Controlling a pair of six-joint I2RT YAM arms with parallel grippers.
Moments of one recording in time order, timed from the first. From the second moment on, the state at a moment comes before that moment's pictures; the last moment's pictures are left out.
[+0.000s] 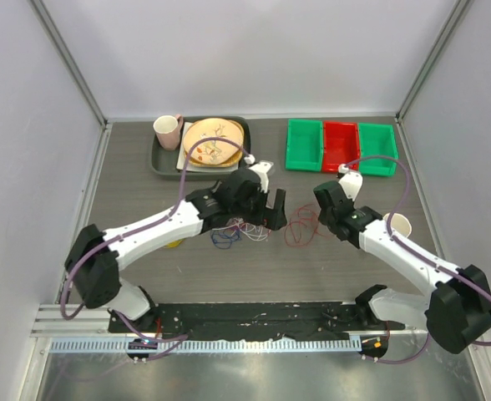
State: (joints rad) left arm -0.90 1.56 1.22 -0.35 0.06 -0.51; right arm 0.52 1.13 0.73 -0.47 0.55 0.68
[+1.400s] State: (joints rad) left arm -0.78 1.05 0.83 -0.41 -0.24 -0.61; right arm 0.48 1.52 0.85 -0.31 0.44 0.63
